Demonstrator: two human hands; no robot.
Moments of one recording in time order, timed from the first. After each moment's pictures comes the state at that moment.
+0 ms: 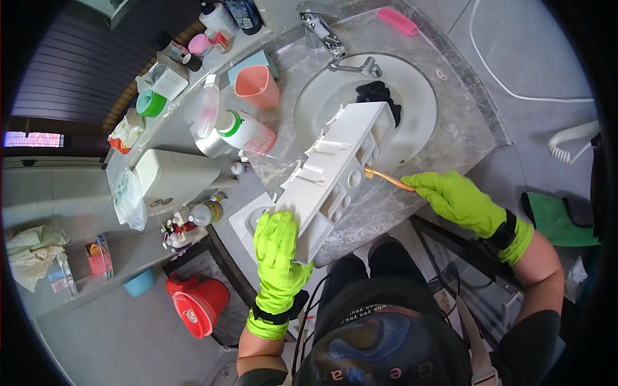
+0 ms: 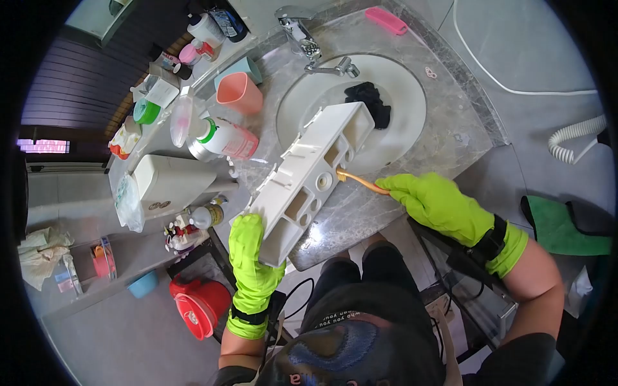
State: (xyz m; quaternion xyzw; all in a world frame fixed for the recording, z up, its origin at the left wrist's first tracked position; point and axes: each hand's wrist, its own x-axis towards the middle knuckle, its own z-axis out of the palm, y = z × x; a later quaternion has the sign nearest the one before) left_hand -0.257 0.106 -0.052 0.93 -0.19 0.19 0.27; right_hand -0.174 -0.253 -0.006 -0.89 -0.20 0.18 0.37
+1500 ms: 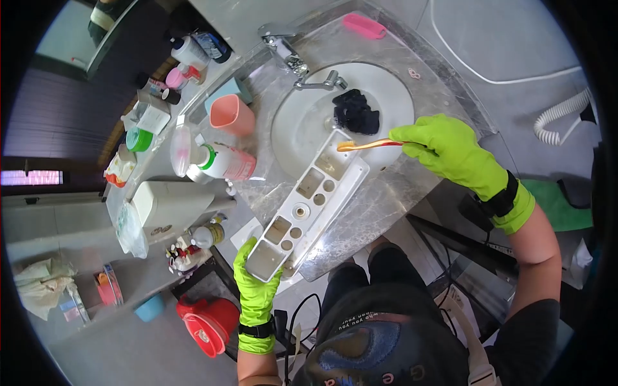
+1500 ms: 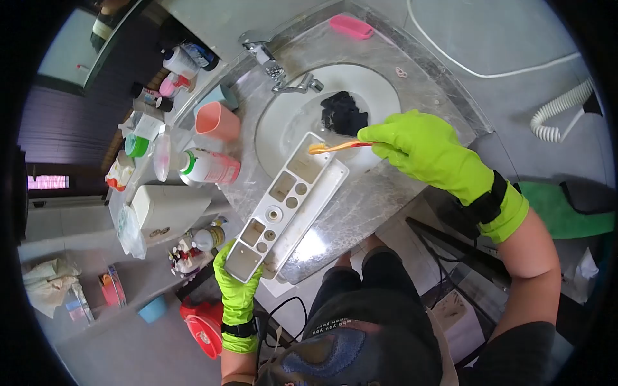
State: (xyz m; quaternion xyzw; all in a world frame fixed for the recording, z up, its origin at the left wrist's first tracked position) left_hand -0.281 0.134 -0.098 0.76 0.07 0.01 0.65; right_hand -0.118 -0.278 0.019 -0.96 -0.23 0.00 0.18
